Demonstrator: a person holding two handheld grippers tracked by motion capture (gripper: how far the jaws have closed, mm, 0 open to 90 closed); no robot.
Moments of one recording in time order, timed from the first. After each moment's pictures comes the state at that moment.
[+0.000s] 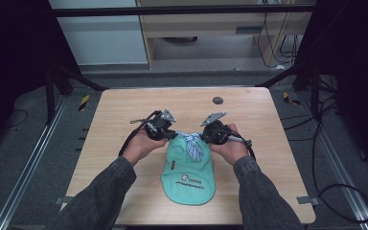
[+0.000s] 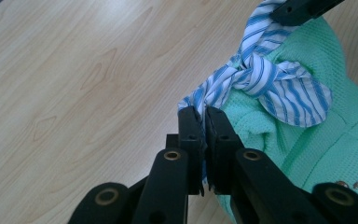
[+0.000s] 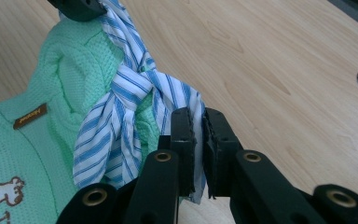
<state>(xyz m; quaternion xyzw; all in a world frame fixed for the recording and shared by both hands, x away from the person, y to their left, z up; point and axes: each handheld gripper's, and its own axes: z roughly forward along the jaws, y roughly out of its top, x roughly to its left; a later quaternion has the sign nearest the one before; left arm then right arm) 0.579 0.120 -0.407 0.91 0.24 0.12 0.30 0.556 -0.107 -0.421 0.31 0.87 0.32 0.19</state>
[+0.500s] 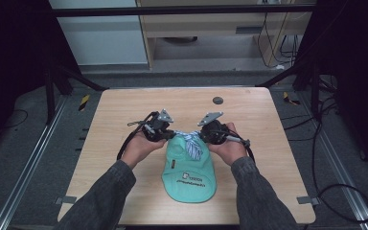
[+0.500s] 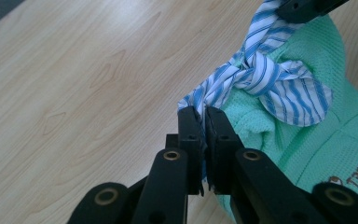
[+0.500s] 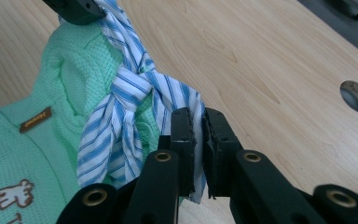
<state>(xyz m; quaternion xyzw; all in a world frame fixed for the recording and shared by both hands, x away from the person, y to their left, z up) 0.562 0.130 -0.403 0.90 0.26 0.15 0.32 0.546 -0.098 -0.411 0.30 0.87 0.32 0.22</state>
